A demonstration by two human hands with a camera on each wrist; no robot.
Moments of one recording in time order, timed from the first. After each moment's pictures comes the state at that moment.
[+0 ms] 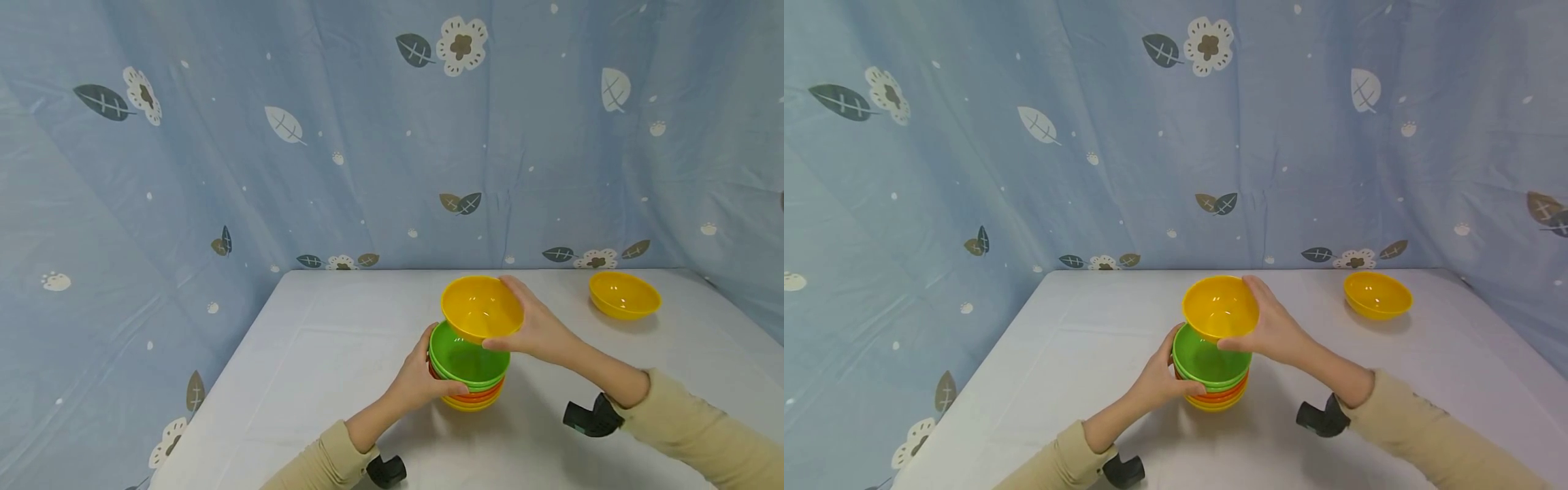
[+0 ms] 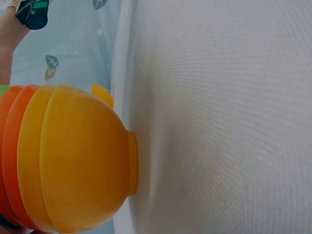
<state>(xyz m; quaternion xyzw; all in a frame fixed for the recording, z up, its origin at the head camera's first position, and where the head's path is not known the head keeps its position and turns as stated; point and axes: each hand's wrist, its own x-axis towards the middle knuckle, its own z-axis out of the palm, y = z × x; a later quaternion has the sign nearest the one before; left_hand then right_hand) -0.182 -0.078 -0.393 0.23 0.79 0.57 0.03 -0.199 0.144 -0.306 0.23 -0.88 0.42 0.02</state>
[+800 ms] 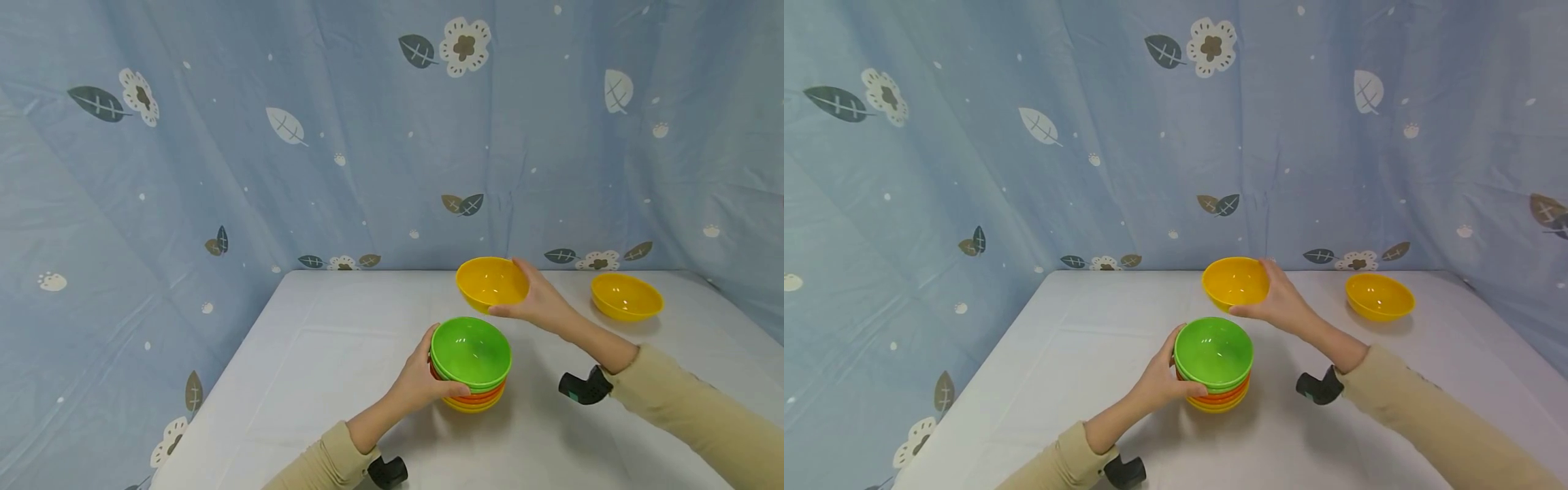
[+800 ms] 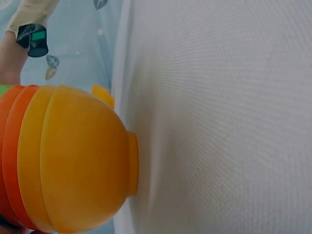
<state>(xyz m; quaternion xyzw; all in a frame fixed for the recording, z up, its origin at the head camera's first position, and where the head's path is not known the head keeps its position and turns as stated) -0.185 -0.081 -0.391 0.21 0.78 0.58 0.04 -0.245 0.151 -0.303 0.16 -0.91 0.39 0.02</state>
